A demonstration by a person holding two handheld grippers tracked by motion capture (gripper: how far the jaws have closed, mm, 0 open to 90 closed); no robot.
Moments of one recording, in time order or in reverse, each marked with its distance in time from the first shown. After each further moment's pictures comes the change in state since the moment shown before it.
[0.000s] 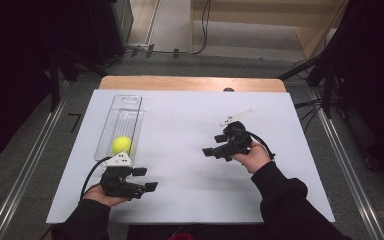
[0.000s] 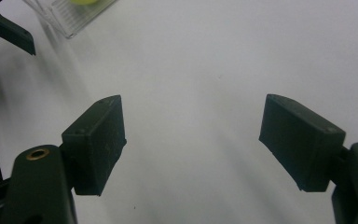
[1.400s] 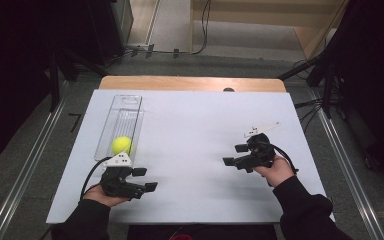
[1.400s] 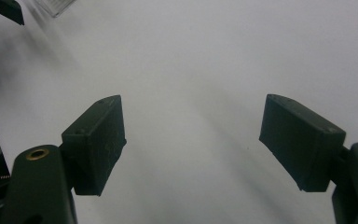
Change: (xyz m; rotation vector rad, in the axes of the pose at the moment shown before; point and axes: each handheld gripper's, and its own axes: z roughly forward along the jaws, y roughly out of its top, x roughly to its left) left arm 0.000 0.000 0.000 0.006 0.003 0.002; right arm -0.012 -0.054 -0.037 -0.035 -0.042 0.060
